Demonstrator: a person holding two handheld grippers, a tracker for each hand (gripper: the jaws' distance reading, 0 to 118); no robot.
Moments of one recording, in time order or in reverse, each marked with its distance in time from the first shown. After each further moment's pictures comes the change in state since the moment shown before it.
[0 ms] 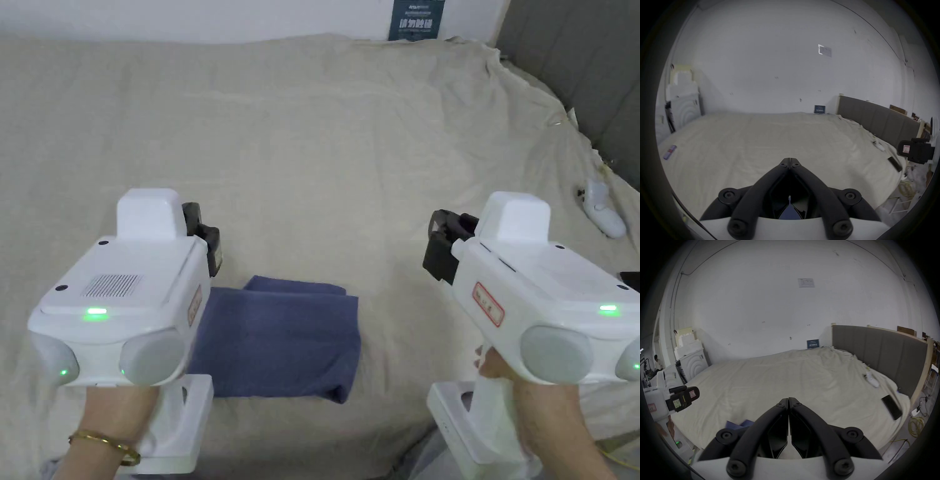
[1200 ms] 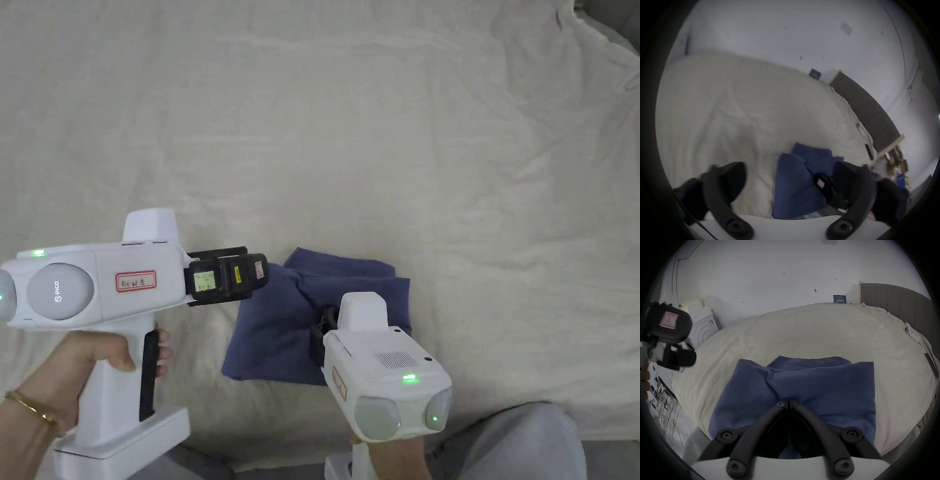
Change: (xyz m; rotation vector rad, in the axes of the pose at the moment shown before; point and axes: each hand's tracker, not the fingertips) left arm -0.106 -0.049 -0.101 -0.630 -0.468 0.320; right arm -0.110 -0.166 -0.104 -0.341 0.127 0.018
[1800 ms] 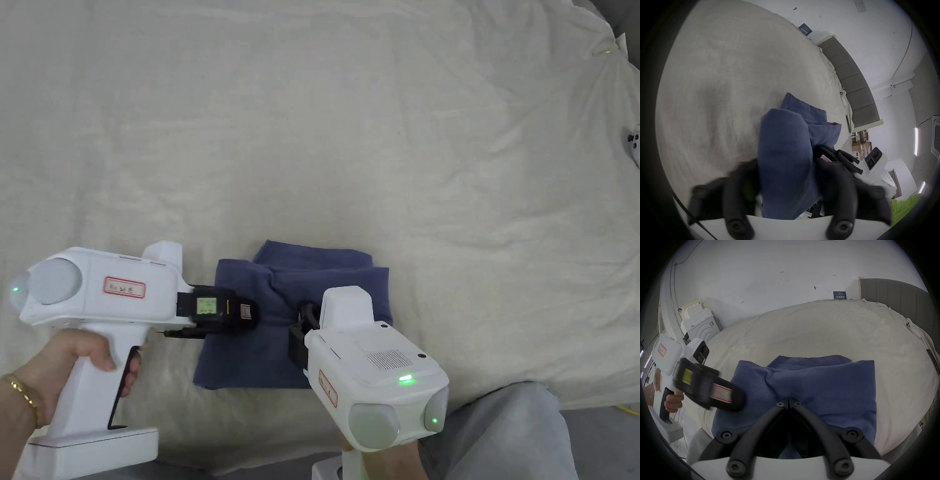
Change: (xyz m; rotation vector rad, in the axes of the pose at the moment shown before) left arm -0.033 -0.005 -0.087 -0.335 -0.162 0.092; right arm 0.004 0.005 -0.001 -0.023 0.021 -0.033
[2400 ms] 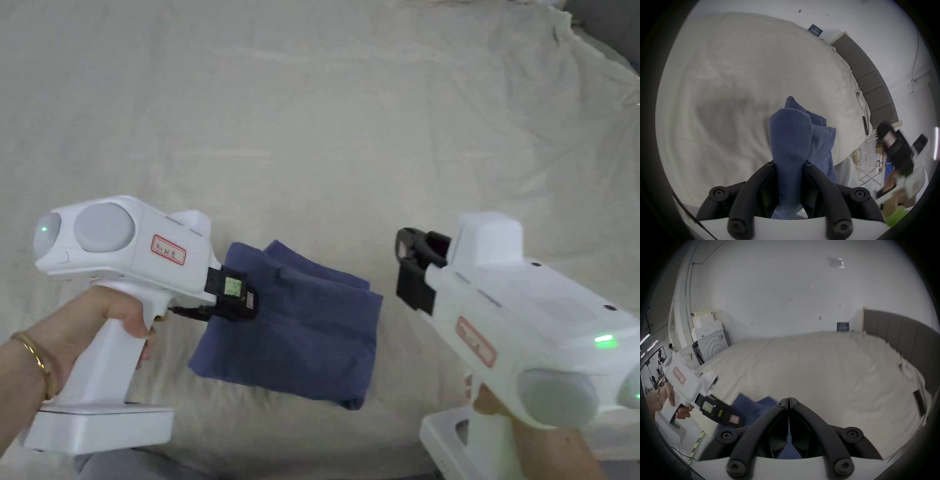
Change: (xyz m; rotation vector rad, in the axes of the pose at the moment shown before) left arm 0.070 0.015 0.087 0.035 0.281 -0.063; right arm 0.038 0.122 0.120 0.247 0.000 0.133
